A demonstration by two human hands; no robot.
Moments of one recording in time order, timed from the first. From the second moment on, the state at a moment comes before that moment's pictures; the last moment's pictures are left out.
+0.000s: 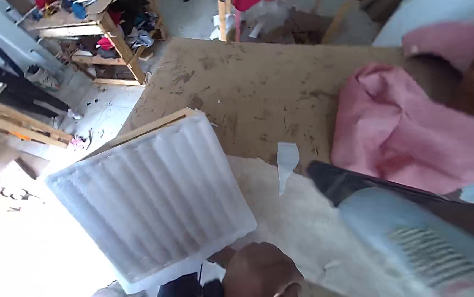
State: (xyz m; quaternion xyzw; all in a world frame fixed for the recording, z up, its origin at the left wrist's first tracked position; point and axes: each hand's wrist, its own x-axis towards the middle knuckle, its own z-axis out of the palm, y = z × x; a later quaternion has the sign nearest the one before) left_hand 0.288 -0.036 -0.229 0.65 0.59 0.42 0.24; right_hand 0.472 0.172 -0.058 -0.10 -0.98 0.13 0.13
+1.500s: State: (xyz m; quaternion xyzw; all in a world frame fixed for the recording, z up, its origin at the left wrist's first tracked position) left_hand 0.427 0.000 -0.373 -0.15 0.39 0.87 0.24; right_hand 0.293 0.248 -0.093 0.27 -0.96 0.07 0.08
